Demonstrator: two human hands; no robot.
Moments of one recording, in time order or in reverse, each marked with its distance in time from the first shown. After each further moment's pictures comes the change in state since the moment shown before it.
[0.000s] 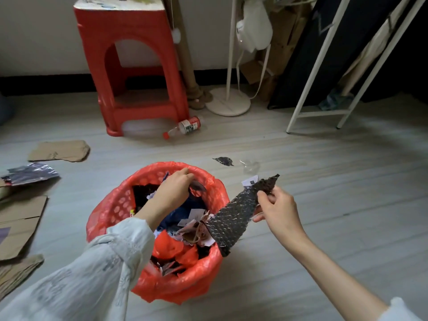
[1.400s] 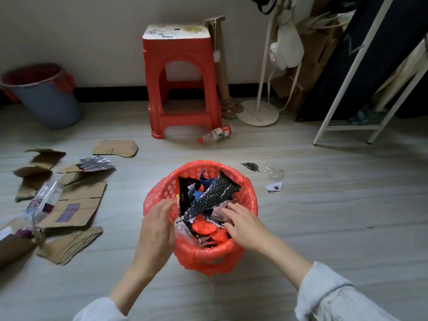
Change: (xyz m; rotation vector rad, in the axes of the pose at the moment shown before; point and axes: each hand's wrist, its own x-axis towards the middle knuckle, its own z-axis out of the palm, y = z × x) left_hand -0.195 0.001 -0.021 -0.215 0.545 -0.219; right_hand -0.050 -0.007 0.072 -0.729 -0.557 -0.552
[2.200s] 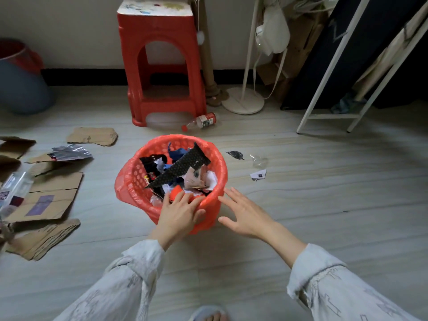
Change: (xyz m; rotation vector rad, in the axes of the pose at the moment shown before) left_hand 0.030 0.021 0.073 0.513 -0.580 0.156; right_hand -0.017 0.037 -0.009 -0.123 -0.106 0.012
